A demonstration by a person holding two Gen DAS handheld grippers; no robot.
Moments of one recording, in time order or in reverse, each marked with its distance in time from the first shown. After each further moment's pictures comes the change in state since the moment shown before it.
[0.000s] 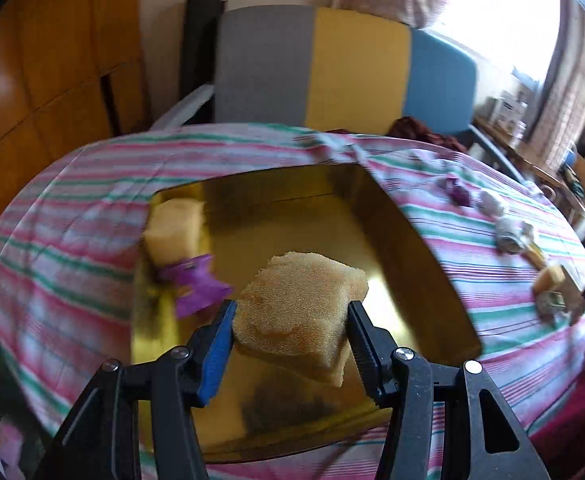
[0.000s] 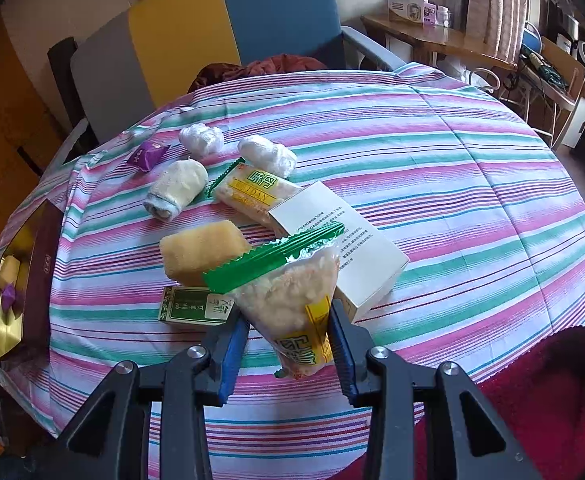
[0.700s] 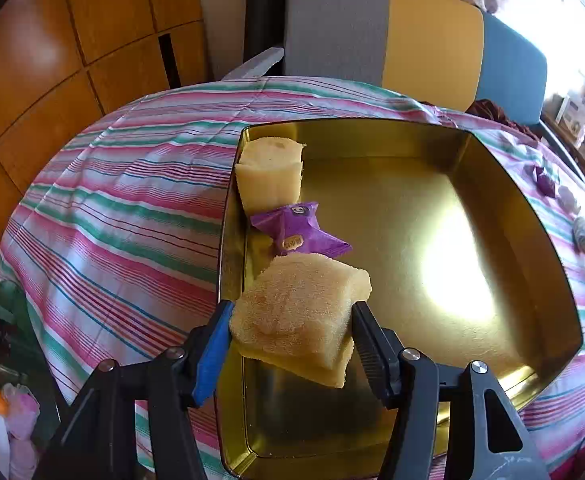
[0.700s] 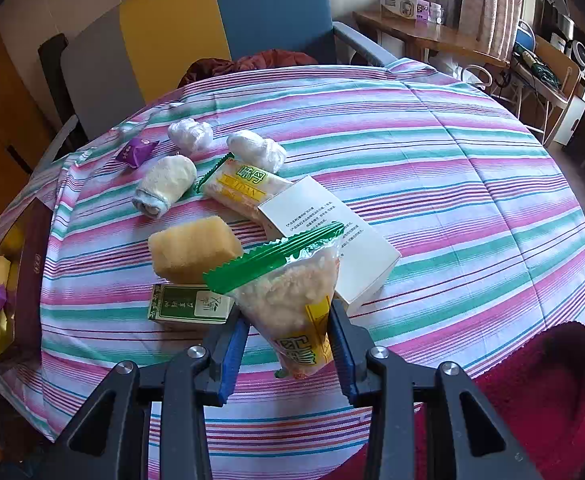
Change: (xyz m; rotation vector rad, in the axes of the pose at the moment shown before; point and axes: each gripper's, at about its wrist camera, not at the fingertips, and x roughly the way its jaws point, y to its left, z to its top) left arm 0.039 0.051 -0.027 -0.069 0.089 0.194; right arm 0.003 0.001 0.000 0.005 0.018 -0.036
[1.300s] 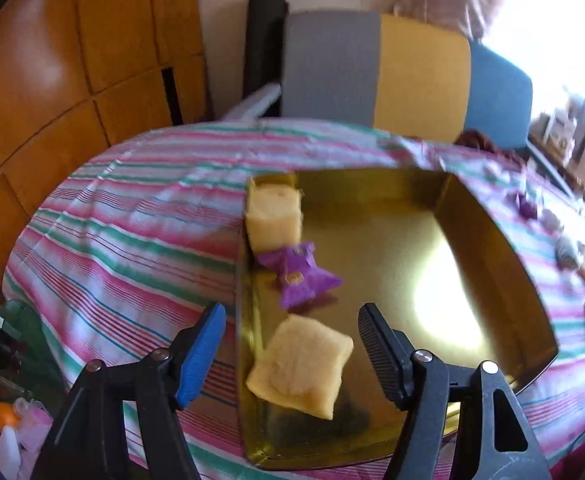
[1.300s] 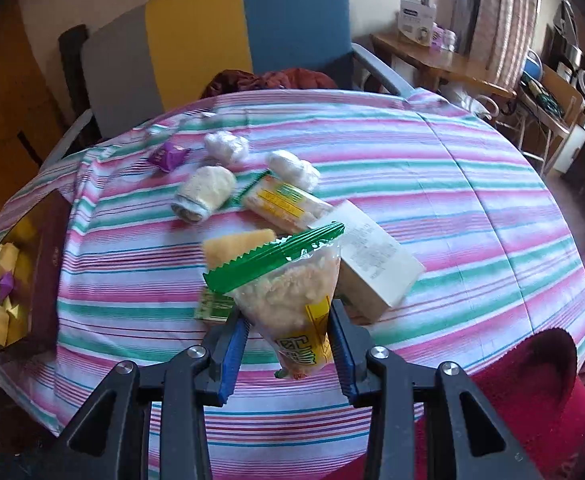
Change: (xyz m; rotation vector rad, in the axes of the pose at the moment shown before) left arm -0.044 0.012 0.010 -0.023 -0.143 -0.025; right arm -0.049 0.071 0.001 -0.116 -0.075 0.025
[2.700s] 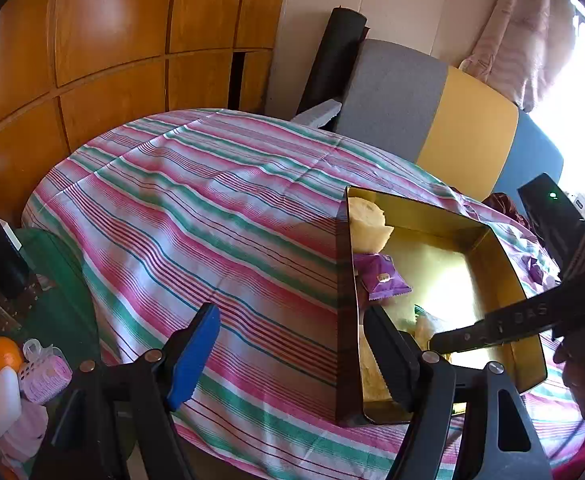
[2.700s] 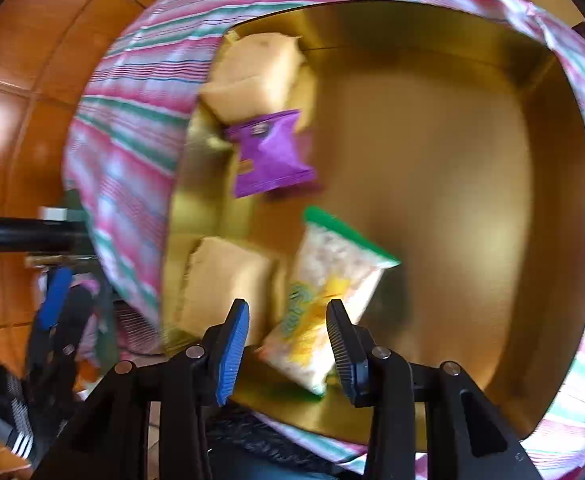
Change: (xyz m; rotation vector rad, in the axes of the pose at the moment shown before) left arm -0.029 0.092 -0.029 -0.246 -0.026 -0.002; right arm 0.122 0.447 -0.008 -0.358 0.639 0.431
